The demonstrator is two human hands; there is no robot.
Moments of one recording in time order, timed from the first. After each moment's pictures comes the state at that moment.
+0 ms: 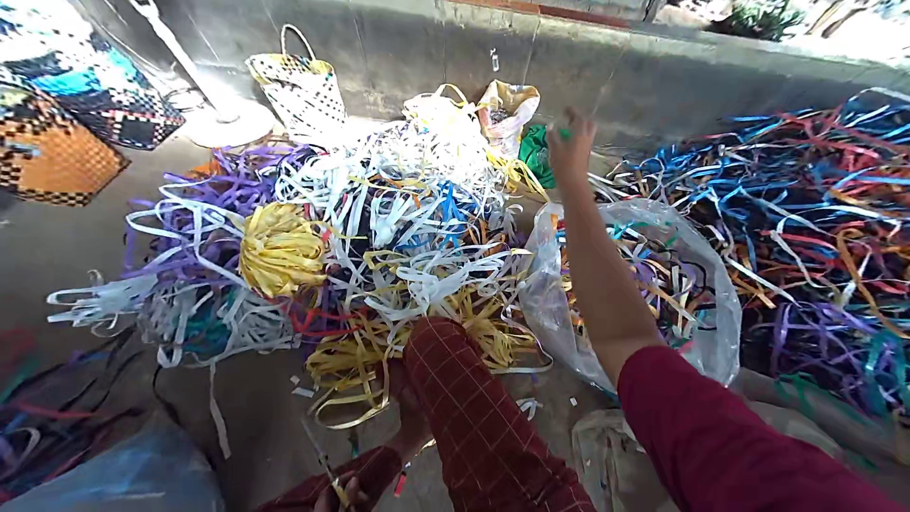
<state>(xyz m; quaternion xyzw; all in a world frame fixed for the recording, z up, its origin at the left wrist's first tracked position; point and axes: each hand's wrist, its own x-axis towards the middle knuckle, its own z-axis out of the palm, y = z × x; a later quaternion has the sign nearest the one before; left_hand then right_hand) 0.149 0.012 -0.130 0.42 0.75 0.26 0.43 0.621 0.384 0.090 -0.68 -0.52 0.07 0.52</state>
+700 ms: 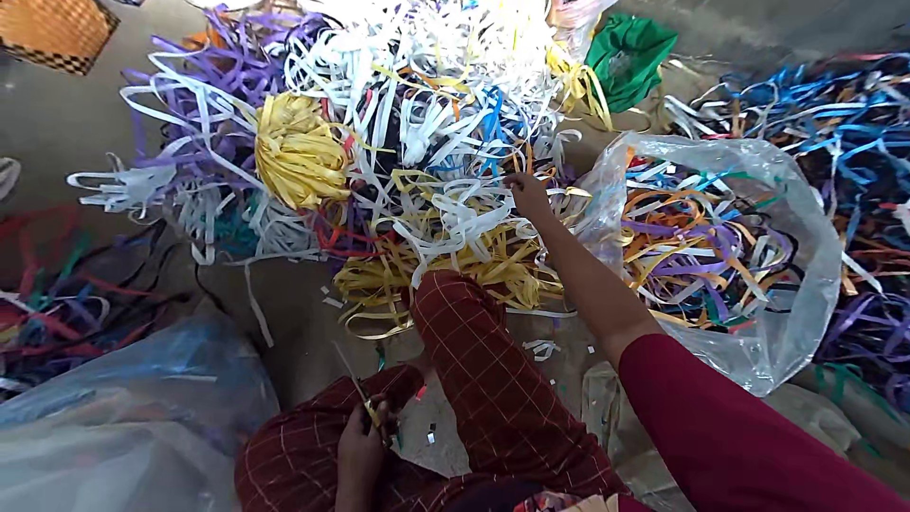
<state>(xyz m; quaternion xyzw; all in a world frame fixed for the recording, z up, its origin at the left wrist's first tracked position) 0.144 0.011 -0.143 0.35 0.78 0.27 0.44 0.503 0.381 -0.158 -0.65 -0.64 0.31 0.26</state>
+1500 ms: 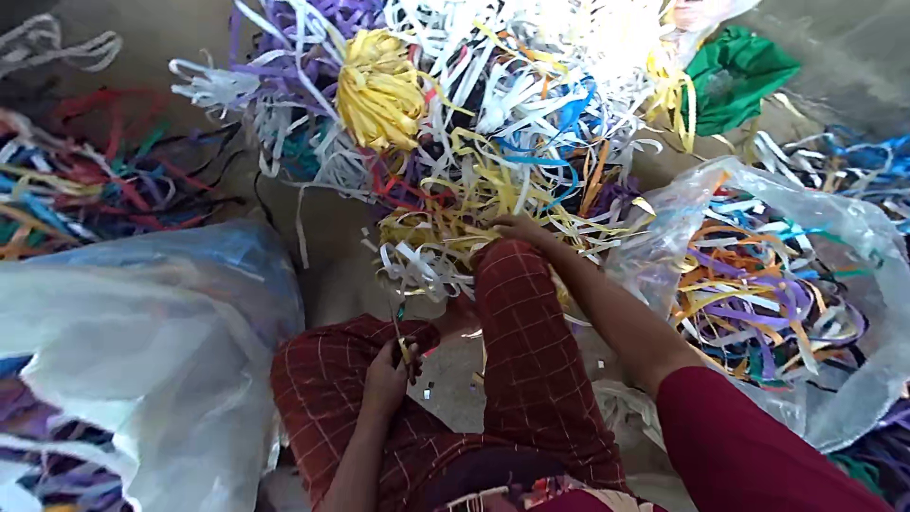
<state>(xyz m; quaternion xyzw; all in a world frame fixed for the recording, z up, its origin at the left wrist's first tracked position) 0.143 0.021 -0.134 0.31 0.77 0.26 0.49 0.382 0.326 -0.175 -0.44 -0.70 0.56 0.04</state>
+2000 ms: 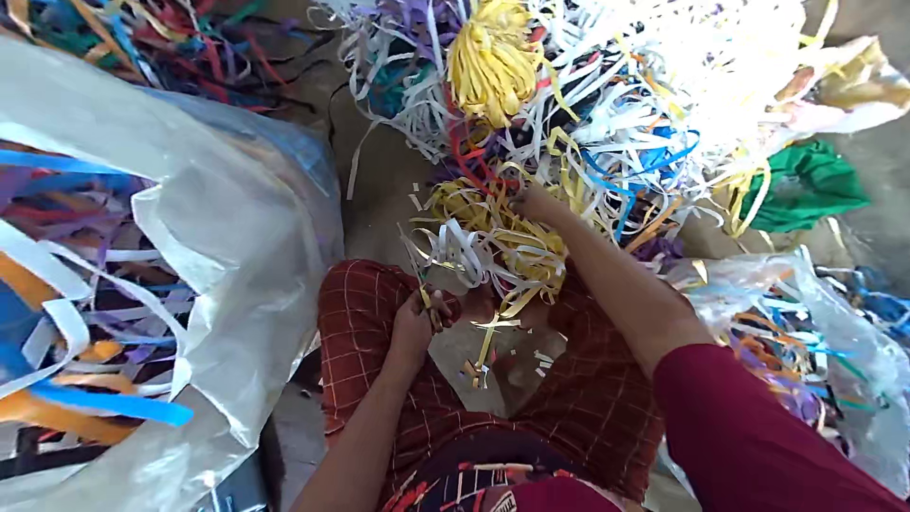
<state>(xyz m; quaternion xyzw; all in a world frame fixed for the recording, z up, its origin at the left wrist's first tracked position) 0.124 0.028 -0.133 0.07 0.68 0.51 0.52 0.238 0.363 -0.170 -0.41 -0.81 0.38 -0.18</state>
